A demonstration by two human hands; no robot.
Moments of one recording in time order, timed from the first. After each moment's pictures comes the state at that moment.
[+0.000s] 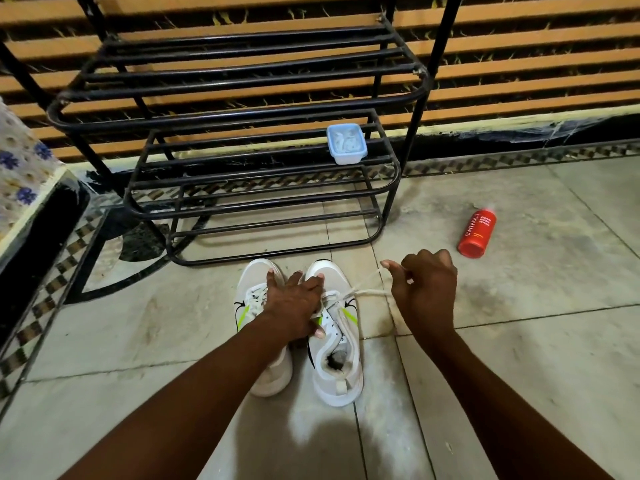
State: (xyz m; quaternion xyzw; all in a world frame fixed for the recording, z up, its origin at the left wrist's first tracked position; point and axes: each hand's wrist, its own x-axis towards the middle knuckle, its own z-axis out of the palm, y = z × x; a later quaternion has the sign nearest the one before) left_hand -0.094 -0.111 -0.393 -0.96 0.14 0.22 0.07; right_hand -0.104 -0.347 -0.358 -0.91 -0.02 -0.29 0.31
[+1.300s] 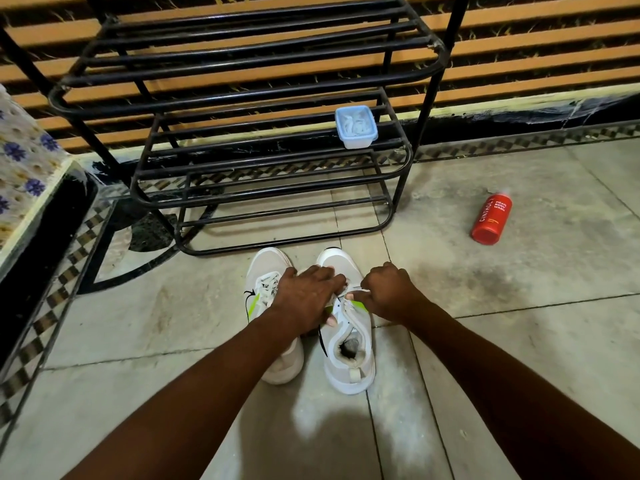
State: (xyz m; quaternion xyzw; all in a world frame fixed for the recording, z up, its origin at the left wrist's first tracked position) left_hand -0.107 -0.111 -0.383 -0.97 0.21 0.11 0.05; right_hand -0.075 -0.309 -0.412 -0.97 -0.20 0.09 0.06
